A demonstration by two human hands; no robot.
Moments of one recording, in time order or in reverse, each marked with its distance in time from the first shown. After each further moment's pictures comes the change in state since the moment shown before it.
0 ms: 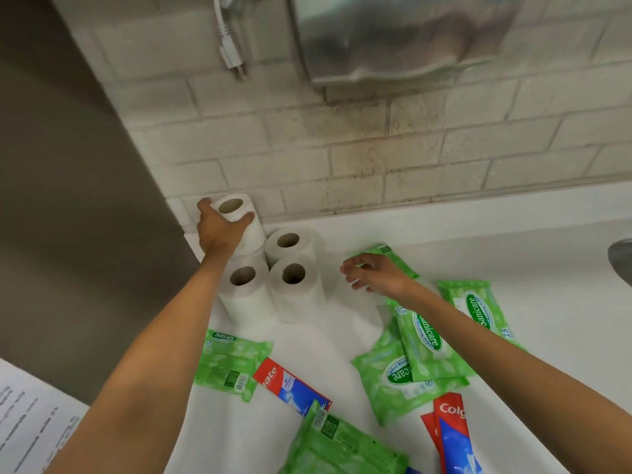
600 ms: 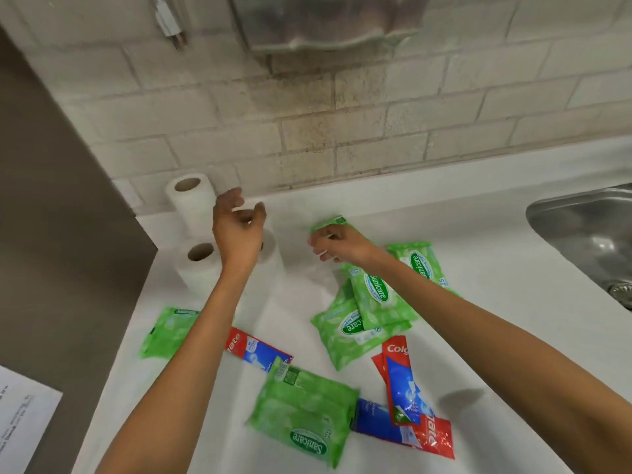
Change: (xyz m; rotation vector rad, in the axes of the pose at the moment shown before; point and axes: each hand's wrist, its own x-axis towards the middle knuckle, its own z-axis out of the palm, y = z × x) left_hand -0.143 0.051 0.012 -0.421 -0.034 0.204; right_hand -0.037 -0.011 -0.008 -0.004 0.023 -0.025
